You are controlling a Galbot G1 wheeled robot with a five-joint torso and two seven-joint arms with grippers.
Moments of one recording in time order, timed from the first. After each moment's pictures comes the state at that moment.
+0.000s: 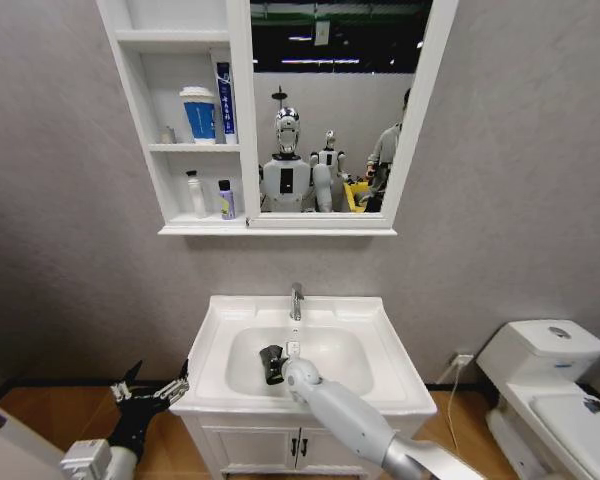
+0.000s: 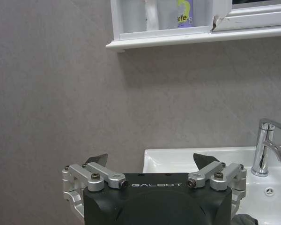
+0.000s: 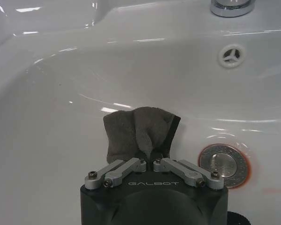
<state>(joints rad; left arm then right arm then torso) 1.98 -1.25 -0.75 -2.50 -0.34 0.21 -0.19 -0.63 1.40 -0.40 1.16 1.02 -0.41 0.51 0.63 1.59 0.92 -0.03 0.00</state>
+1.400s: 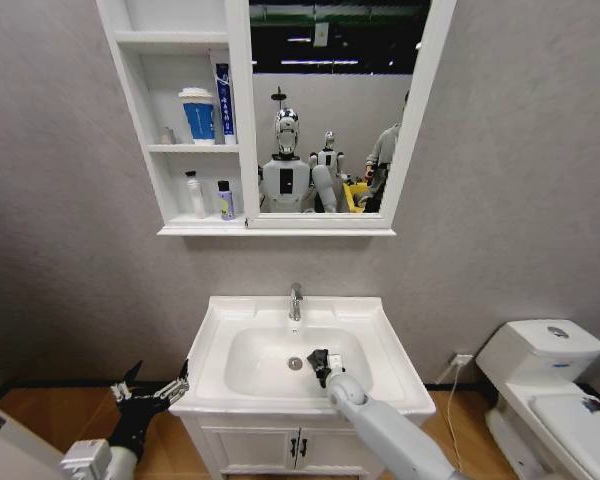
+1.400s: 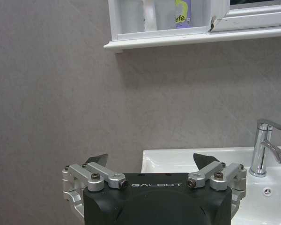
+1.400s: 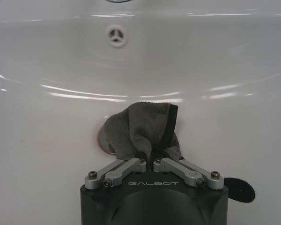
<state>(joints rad) 1.98 -1.25 -0.75 -2.50 -0.34 0.21 -0.19 -0.75 1.26 -0.30 1.30 0.97 -0.45 0.57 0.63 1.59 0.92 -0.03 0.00</state>
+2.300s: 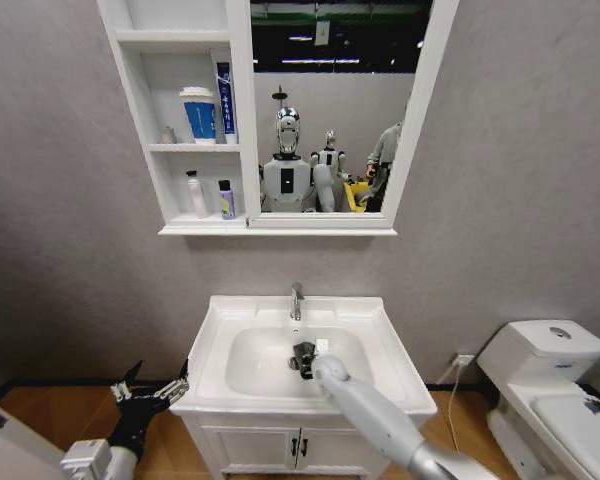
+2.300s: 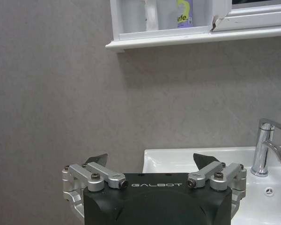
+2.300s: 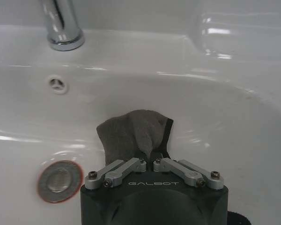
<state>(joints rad) 1.98 -1.25 -0.75 -2.50 -0.34 0.21 -0.19 -0.70 1.14 -0.23 1.32 0.92 -0.48 0.56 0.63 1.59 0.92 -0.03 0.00</state>
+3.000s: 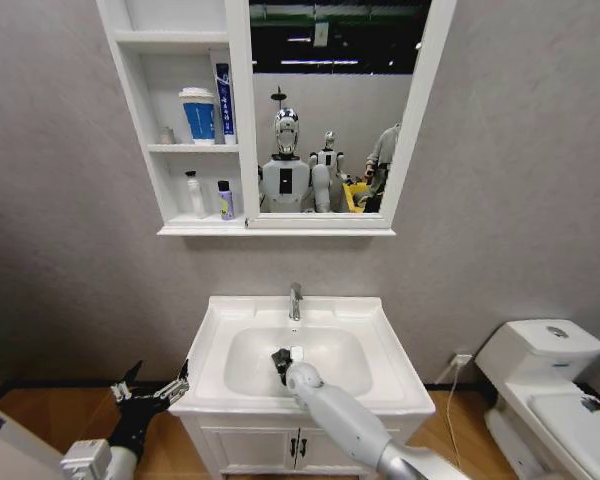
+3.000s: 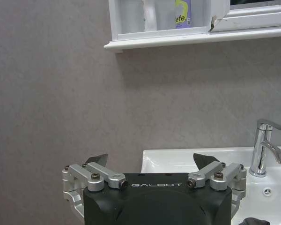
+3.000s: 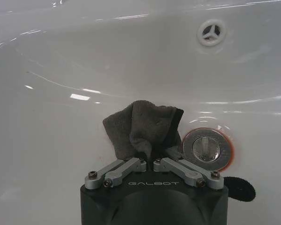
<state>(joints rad) 1.98 -1.25 -0.75 -2.50 -0.34 0.21 -0.19 -0.65 1.46 -0.33 1.09 0.99 -0.45 0.54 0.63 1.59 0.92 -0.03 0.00</state>
